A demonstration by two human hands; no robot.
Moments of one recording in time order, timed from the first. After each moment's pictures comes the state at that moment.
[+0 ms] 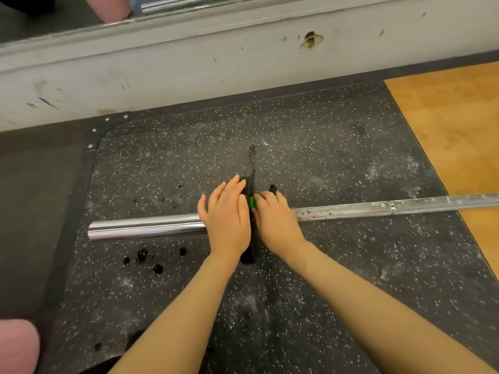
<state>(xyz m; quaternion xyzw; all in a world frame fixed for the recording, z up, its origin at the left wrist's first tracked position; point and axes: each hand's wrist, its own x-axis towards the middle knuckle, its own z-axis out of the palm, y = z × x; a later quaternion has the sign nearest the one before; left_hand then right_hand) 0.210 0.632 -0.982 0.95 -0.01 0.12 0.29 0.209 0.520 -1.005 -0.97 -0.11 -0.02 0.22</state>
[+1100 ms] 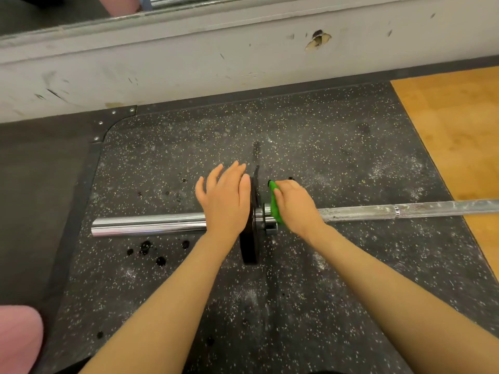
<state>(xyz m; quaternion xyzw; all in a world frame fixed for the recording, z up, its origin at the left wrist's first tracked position) 0.225 0.638 -0.956 0.96 -0.01 0.10 0.26 0.227 0.488 -1.002 -0.95 -0.02 0.04 0.32</state>
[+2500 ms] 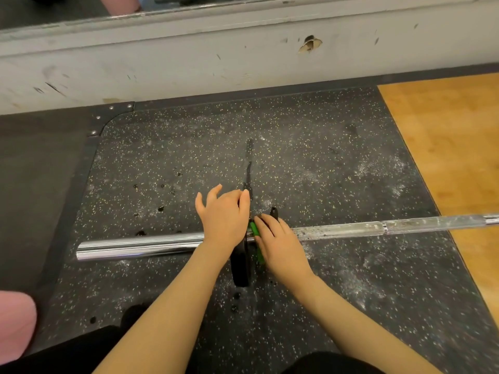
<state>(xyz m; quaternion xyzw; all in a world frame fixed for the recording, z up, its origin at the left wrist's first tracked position) 0.179 0.627 -0.951 0.98 0.04 -0.05 0.21 0.120 0.504 -1.022 -0.97 -0.13 -0.03 0.20</state>
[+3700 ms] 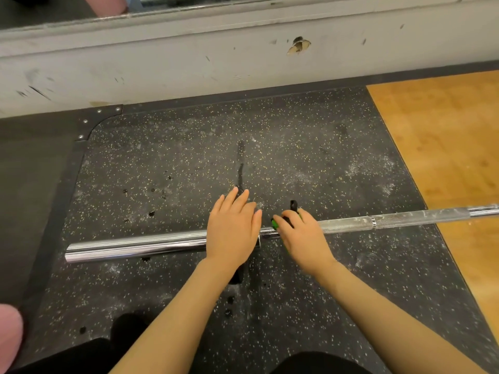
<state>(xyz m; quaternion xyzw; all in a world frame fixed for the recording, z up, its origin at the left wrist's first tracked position) 0.164 0.615 -0.969 0.98 -0.15 0.02 0.09 0.139 0.434 -1.047 -0.97 -0.18 -0.13 0.13</state>
